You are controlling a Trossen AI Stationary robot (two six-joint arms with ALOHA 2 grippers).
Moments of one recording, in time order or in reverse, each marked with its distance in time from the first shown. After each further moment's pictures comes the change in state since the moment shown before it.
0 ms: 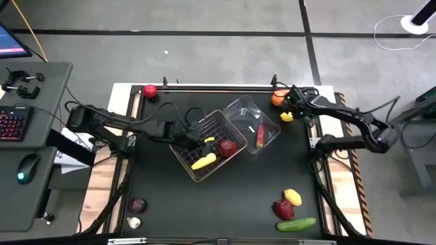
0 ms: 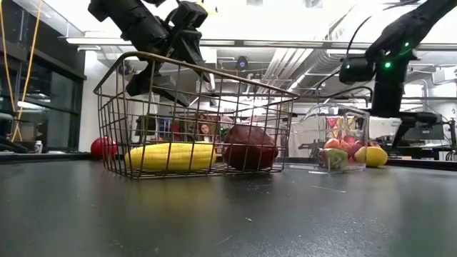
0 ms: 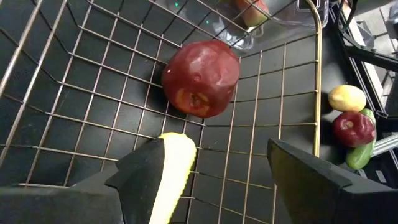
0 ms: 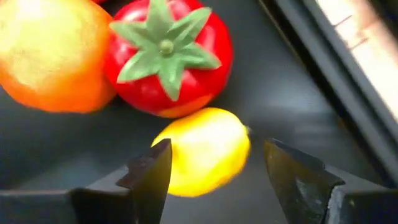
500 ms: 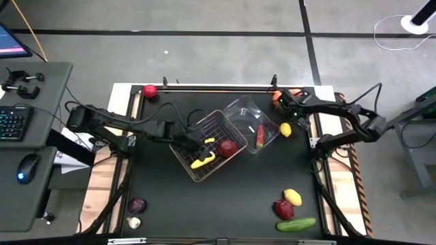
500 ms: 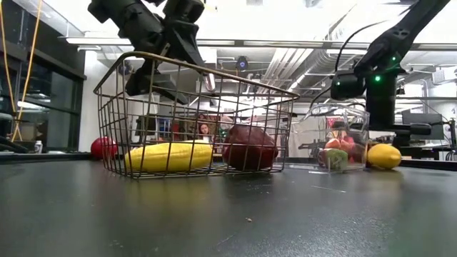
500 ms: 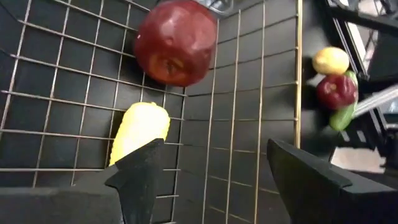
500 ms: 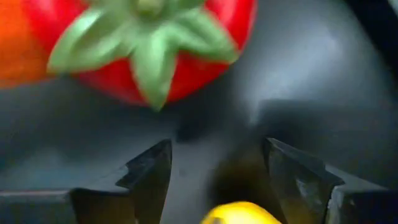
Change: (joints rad) left arm -0.001 0.000 0.000 -0.002 0.130 0.051; right arm 0.037 0.167 -0.002 0.061 -0.100 0.088
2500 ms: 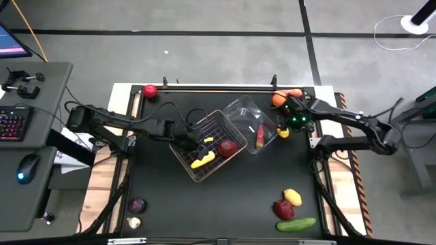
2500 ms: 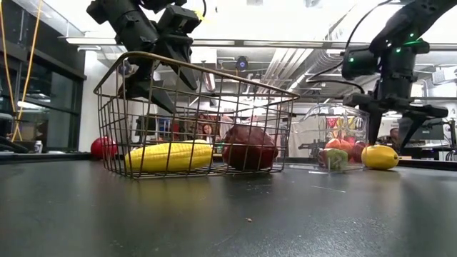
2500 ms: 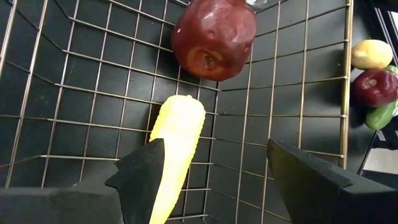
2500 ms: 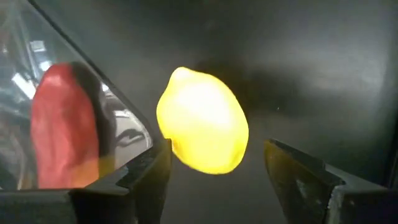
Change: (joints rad) left arm 0.021 0.000 0.000 -0.095 -0.020 0.031; right arm 0.126 -0.239 0.002 -0.230 -0.208 -0.435
